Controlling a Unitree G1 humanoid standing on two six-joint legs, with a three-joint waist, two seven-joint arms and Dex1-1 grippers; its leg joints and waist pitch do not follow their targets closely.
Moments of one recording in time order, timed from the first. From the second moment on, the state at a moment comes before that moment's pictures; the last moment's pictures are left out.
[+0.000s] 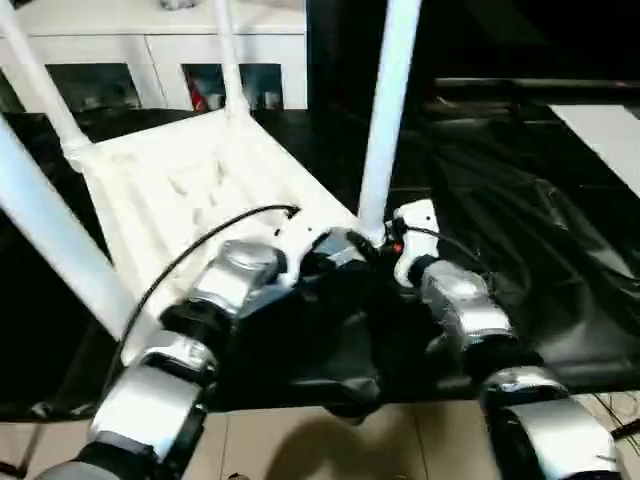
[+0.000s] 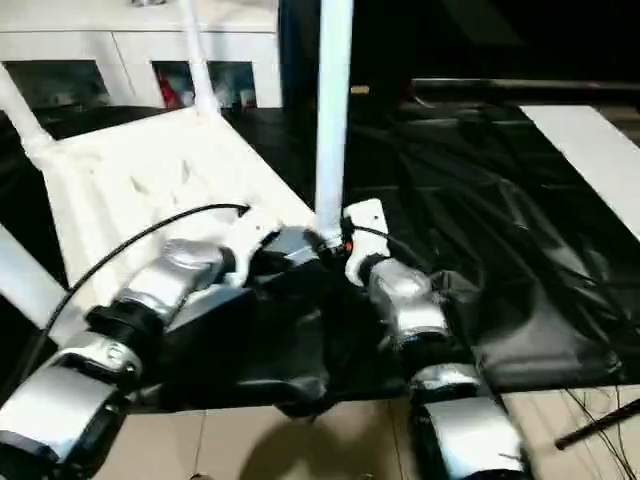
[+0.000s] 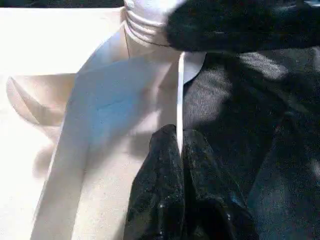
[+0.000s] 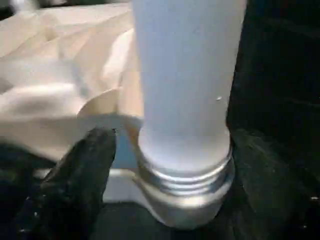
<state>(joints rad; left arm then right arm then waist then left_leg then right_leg) -0.79 0.18 -0.23 0.86 0.08 0.26 -0.76 -0.68 -0.12 0.01 0.96 0.12 -0.12 0.57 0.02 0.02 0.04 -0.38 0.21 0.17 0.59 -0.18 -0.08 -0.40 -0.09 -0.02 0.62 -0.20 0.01</state>
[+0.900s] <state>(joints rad) -0.67 0.39 -0.29 0.68 0.01 0.17 -1.29 -0.59 -0.33 0.15 0.75 0.15 -0.05 1.22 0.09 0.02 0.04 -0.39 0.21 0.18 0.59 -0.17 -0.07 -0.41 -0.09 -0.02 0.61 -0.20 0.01</state>
